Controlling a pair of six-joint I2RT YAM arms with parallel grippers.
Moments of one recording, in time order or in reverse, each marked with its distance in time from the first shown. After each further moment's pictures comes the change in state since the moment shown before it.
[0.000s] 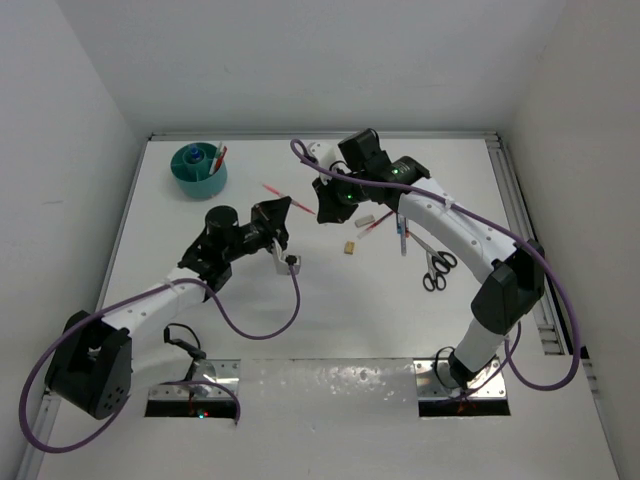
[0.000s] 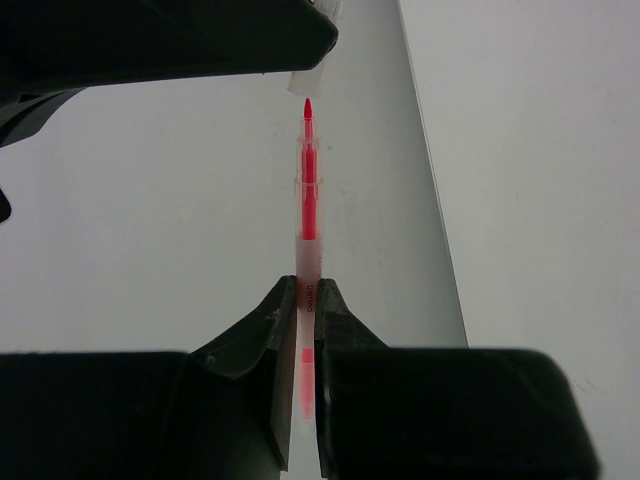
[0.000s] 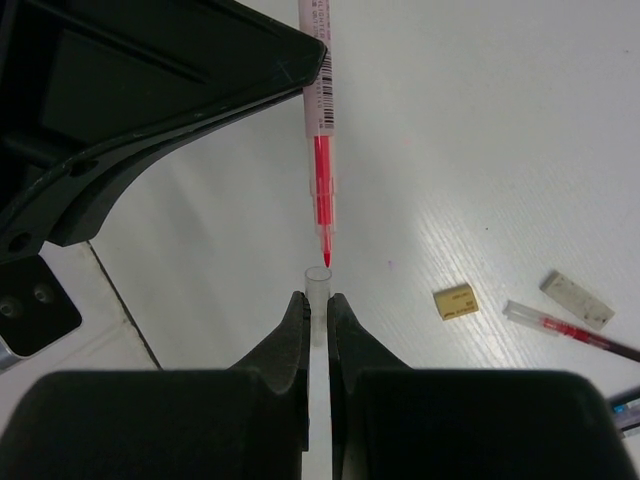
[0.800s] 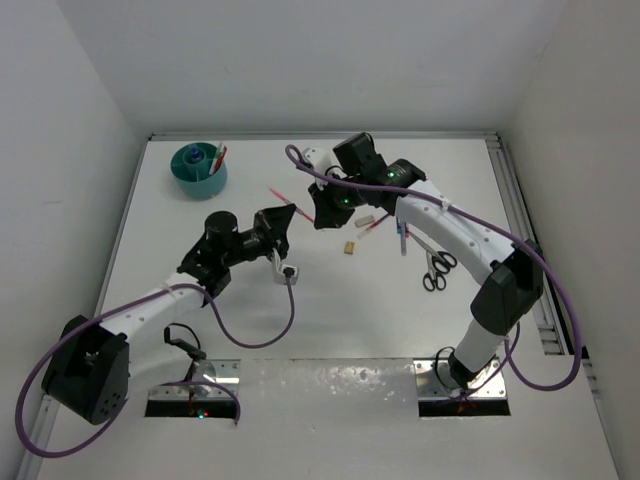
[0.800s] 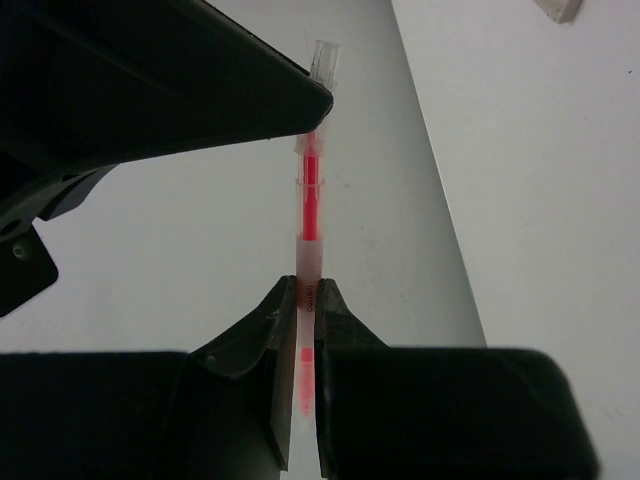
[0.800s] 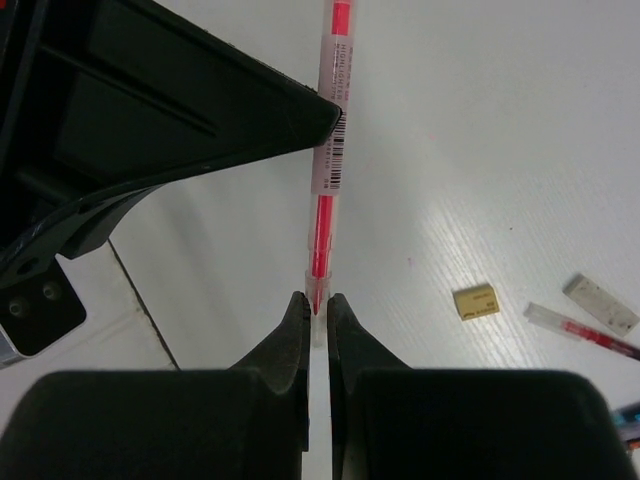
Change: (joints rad) left arm -0.015 -0.037 -0.043 0.000 0.068 0.063; right arm 0.029 0.000 -0.005 -0.007 -0.007 0.000
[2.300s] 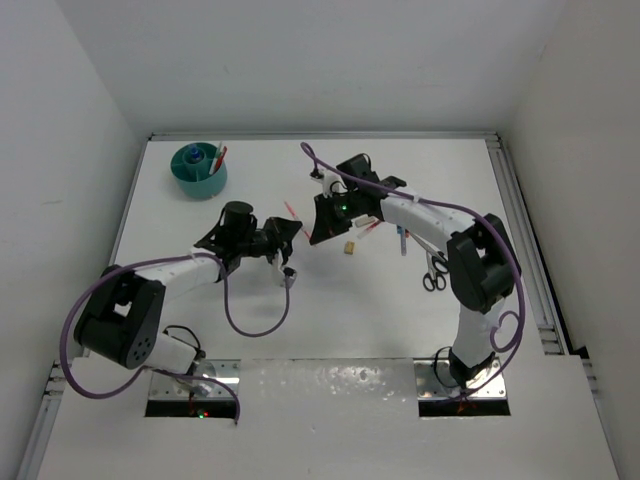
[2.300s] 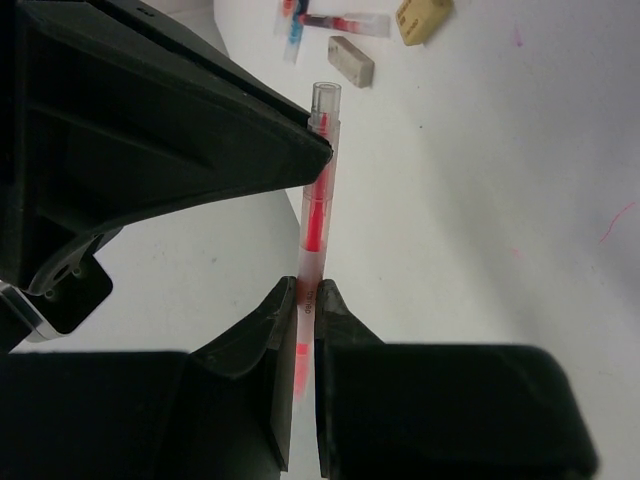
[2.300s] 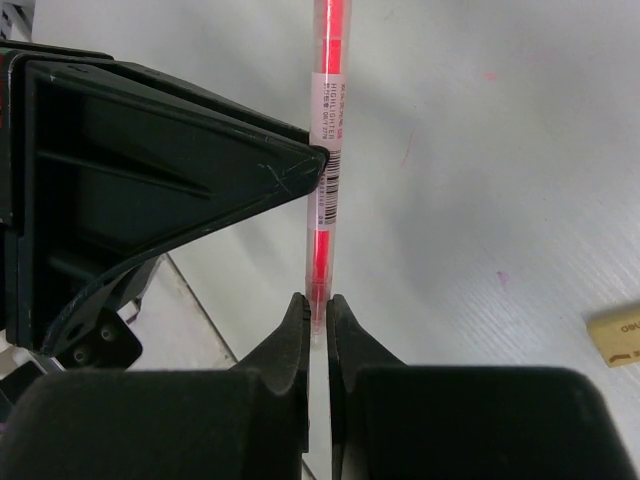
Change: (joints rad) left arm 0.064 0.294 0.096 -0.184 0.179 0.152; right arm -0.105 0.168 -0.209 0.302 -0.212 0.376
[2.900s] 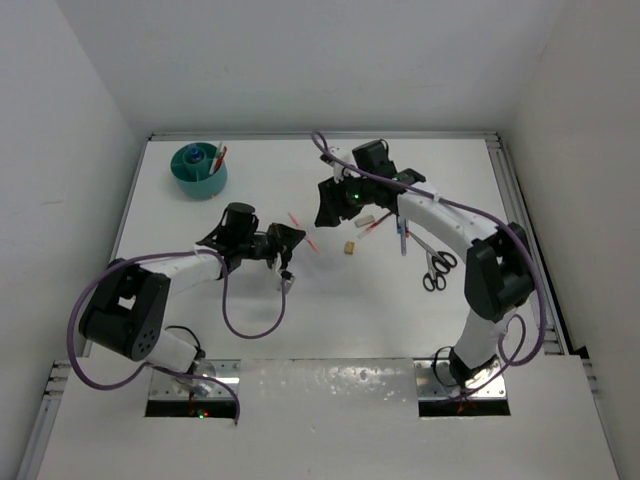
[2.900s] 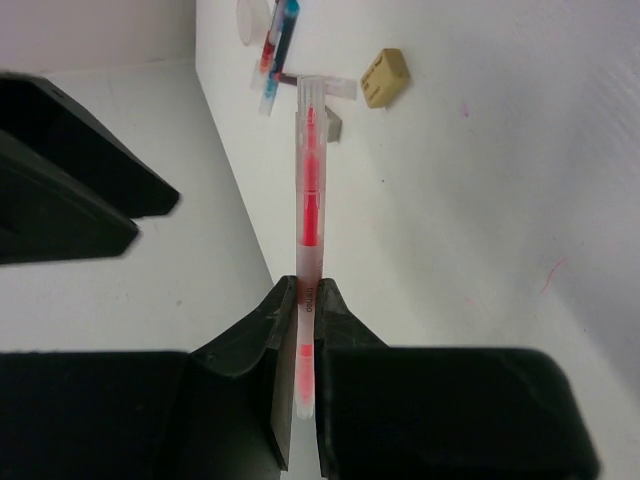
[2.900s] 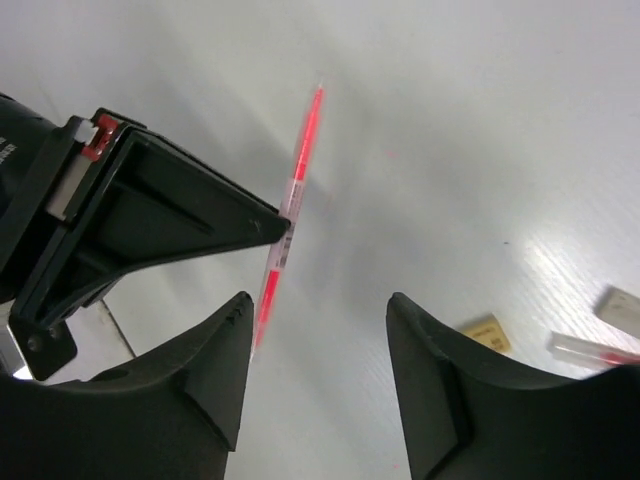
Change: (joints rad) left arm 0.024 0.051 0.018 -0.058 0.110 0.003; right arm -0.044 -0.075 0.007 0.029 0.071 -0.177
